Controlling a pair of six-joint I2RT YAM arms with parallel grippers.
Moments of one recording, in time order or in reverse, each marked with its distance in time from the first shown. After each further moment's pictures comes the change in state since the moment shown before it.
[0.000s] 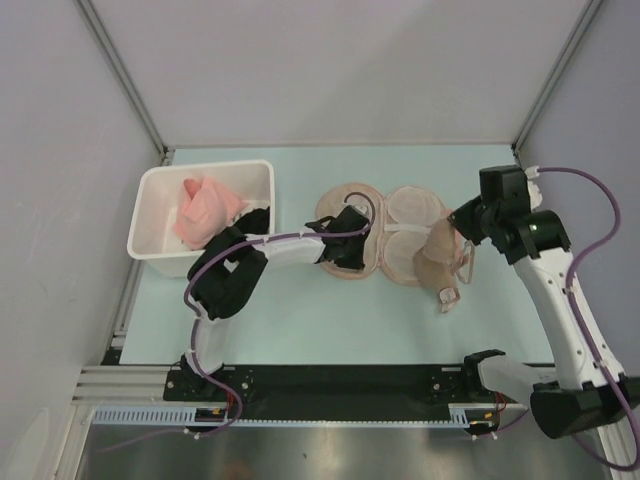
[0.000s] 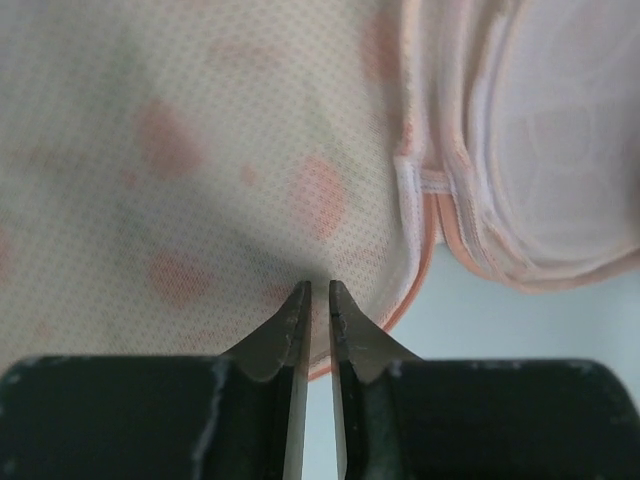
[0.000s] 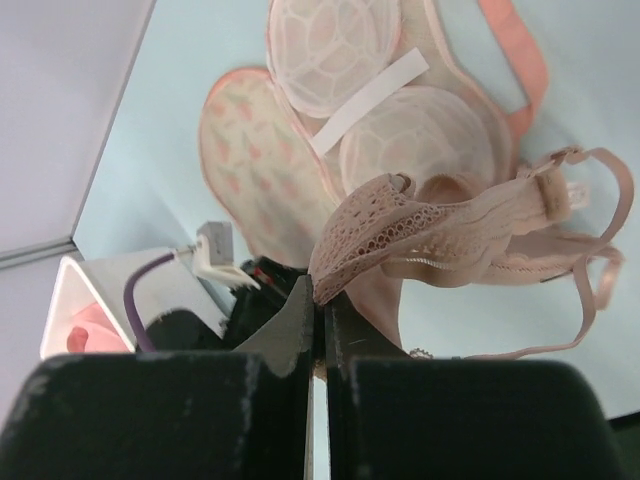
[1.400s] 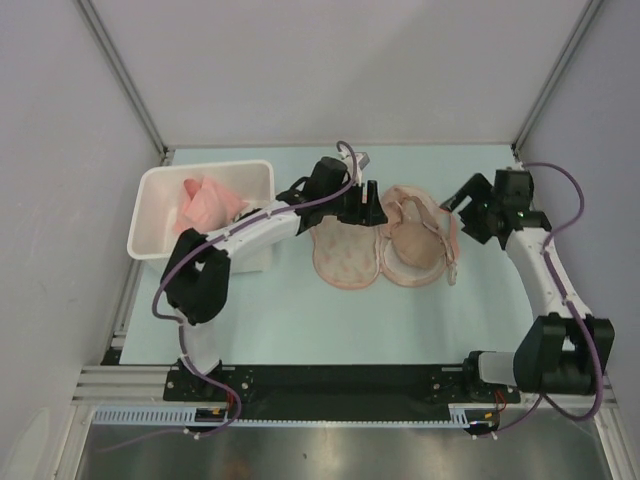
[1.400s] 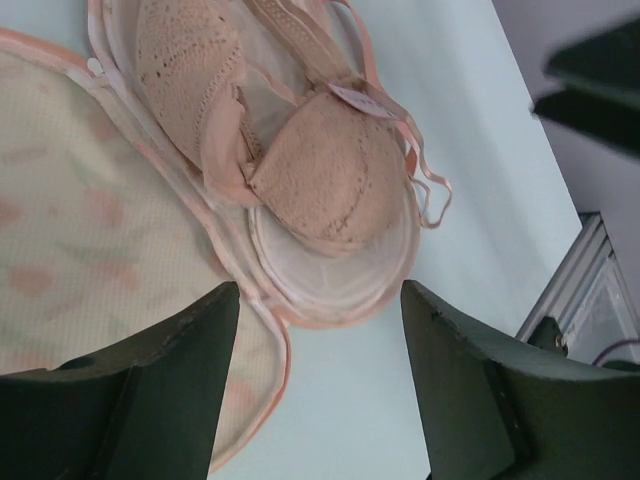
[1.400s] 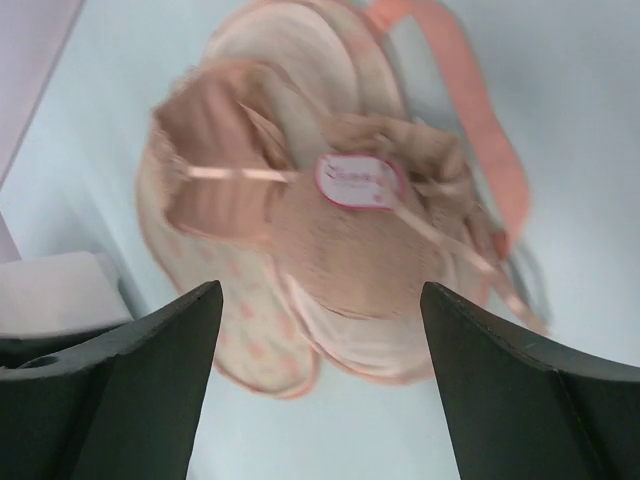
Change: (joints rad) left arm 0.119 -0.170 0.127 0.101 0.308 0.113; right arm -0.253 0.243 -0.244 0.498 -0.345 -0.360
